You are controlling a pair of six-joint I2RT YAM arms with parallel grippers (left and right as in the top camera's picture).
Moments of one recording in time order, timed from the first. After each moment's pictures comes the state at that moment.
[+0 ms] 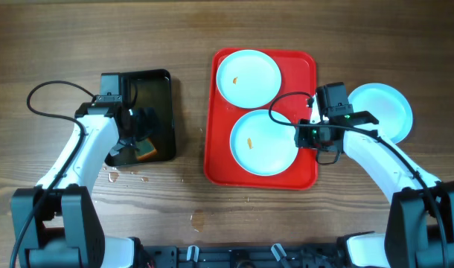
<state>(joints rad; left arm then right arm) 0.00 1.60 0.98 -0.73 0.00 -0.49 0.17 1.56 0.85 -0.58 -0.15 0.29</state>
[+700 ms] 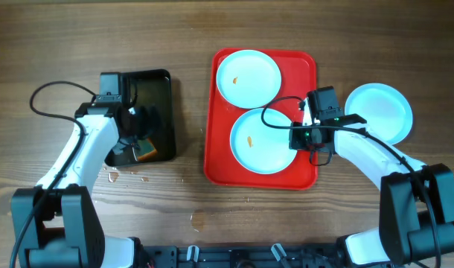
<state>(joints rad) 0.00 1.60 0.98 -0.73 0.11 -0.49 0.20 1.64 0.81 -0.49 -0.14 0.33</state>
